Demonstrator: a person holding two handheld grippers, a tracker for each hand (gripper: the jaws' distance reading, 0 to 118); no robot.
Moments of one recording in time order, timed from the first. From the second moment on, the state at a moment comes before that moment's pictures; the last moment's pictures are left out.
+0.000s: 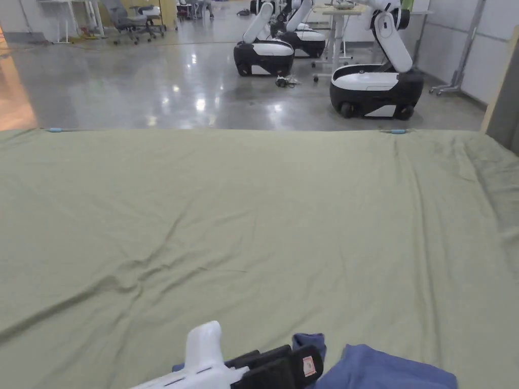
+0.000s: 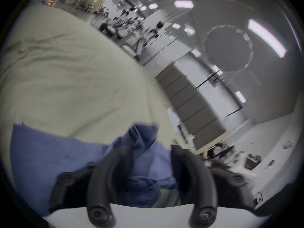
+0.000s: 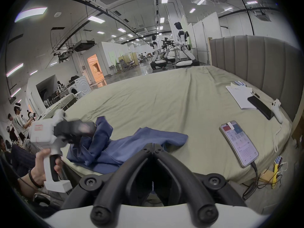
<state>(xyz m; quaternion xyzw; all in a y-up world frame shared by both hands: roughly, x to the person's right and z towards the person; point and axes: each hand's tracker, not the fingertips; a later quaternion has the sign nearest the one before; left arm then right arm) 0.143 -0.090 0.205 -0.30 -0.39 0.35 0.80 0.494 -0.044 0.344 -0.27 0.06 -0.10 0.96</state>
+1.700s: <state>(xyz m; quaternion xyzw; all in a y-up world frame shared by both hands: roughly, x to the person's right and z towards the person) -0.034 -0.083 0.247 -0.29 -0.24 0.48 0.79 0.478 -0.058 0.343 -0.28 0.09 -0.11 0.95</state>
